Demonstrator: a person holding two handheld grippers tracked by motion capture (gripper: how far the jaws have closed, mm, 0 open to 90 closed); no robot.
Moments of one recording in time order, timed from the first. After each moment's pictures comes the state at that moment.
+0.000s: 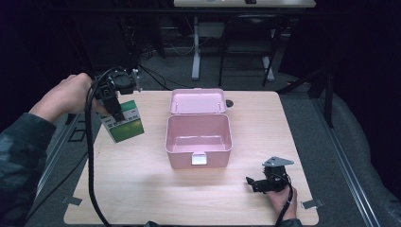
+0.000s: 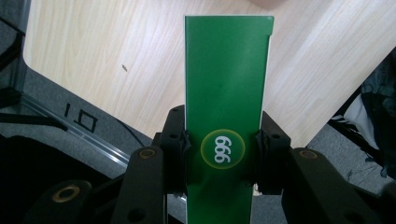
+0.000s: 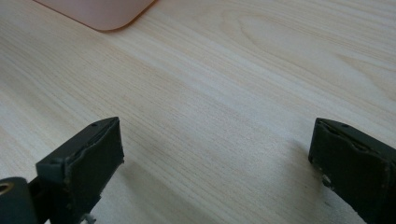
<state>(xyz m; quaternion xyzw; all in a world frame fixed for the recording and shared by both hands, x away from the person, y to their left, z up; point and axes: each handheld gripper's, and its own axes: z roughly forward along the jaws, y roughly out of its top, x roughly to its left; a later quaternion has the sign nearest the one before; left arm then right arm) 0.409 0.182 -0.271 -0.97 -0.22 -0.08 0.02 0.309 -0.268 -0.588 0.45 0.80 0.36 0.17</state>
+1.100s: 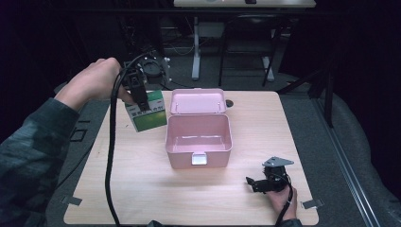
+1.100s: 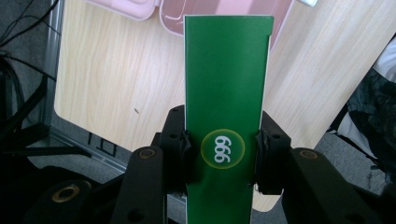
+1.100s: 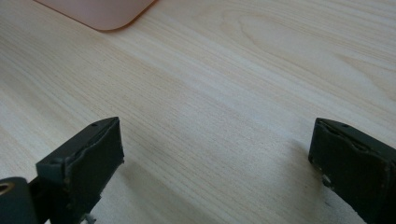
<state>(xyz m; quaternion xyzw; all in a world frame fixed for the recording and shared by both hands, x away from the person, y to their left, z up) 0.407 0.112 -0.240 -0.98 -0.16 -0.10 0.01 0.309 -0.268 -0.588 0.45 0.80 0.36 0.17</state>
